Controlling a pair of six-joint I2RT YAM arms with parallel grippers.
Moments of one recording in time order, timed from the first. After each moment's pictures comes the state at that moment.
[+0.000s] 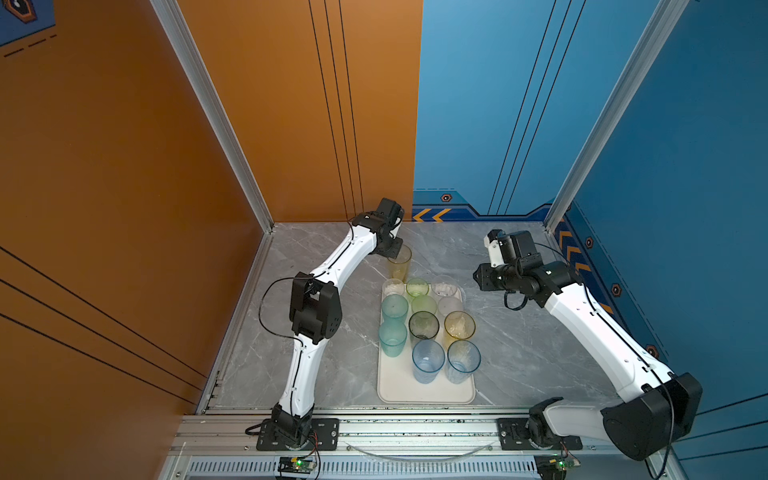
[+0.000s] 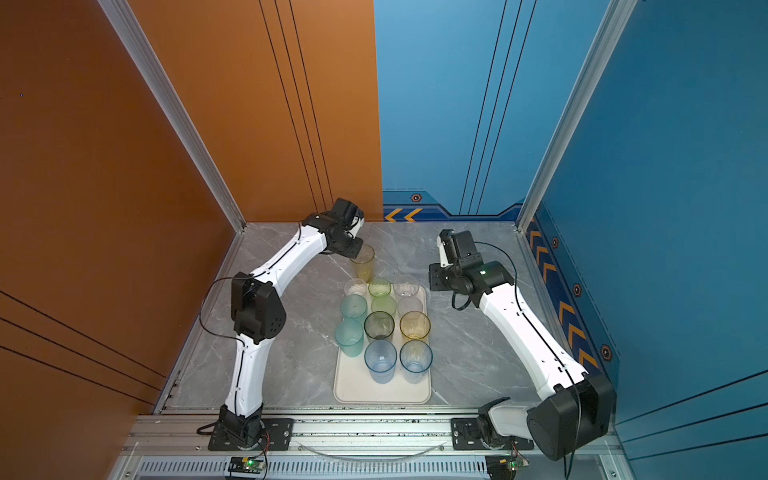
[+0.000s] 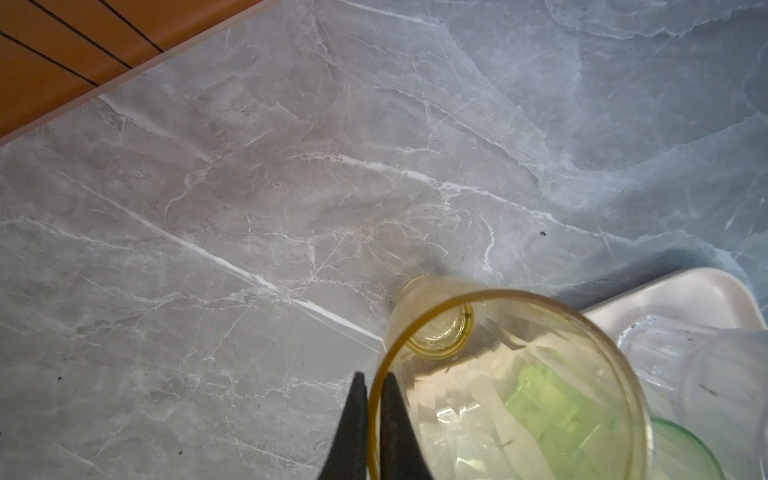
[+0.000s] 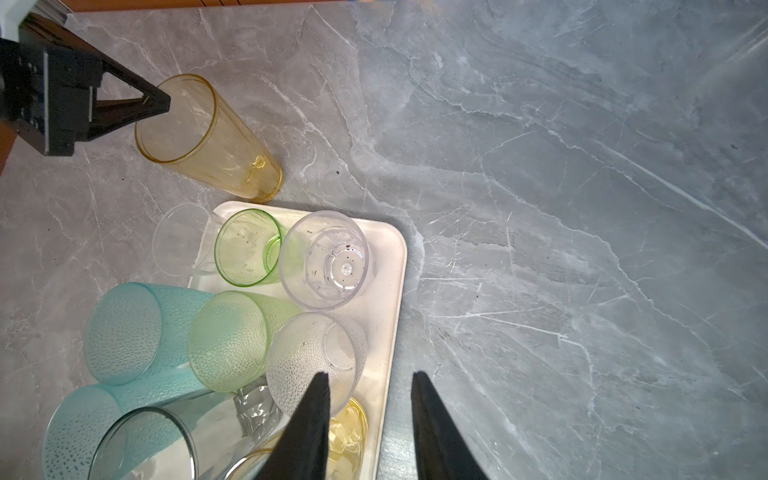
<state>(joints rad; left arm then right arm) -0.44 2.24 2.18 -1.00 -0.08 -0.02 0.36 1.32 1.29 -0.82 -0.01 0.26</state>
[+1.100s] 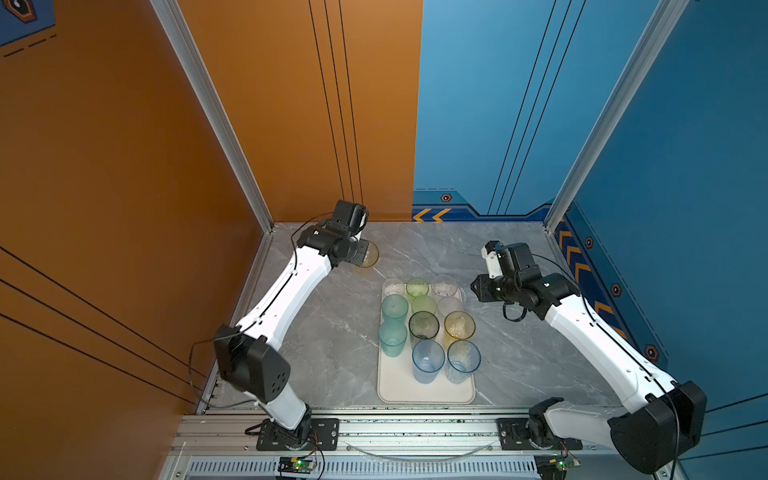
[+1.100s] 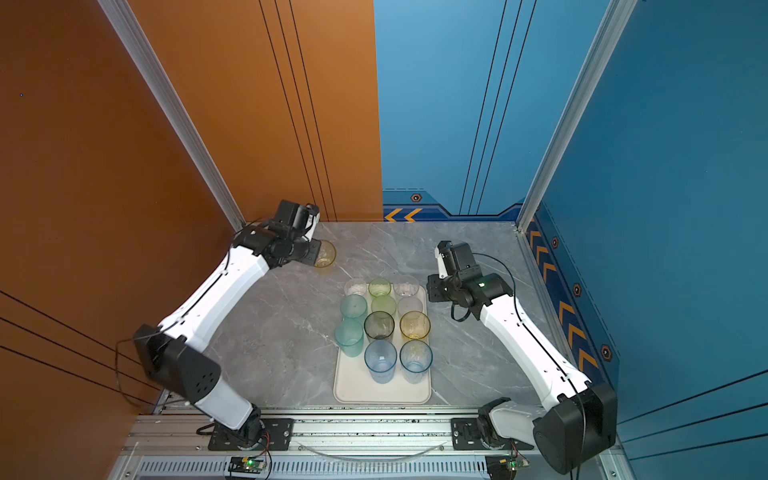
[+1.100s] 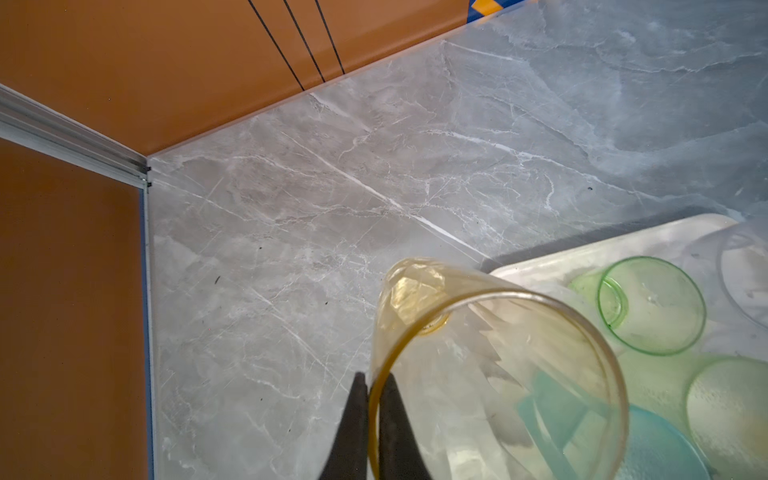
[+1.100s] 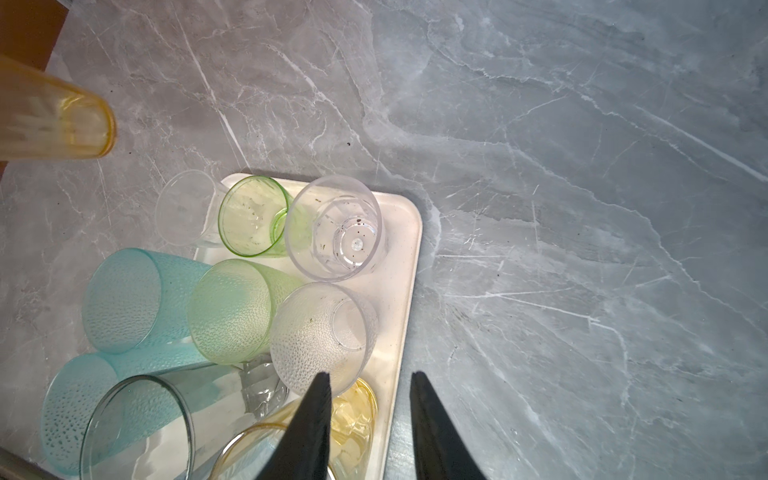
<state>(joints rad) -0.40 1.55 1.63 -0.95 -0.26 -0.01 0.39 1.25 1.15 -0.77 -0.04 0.28</state>
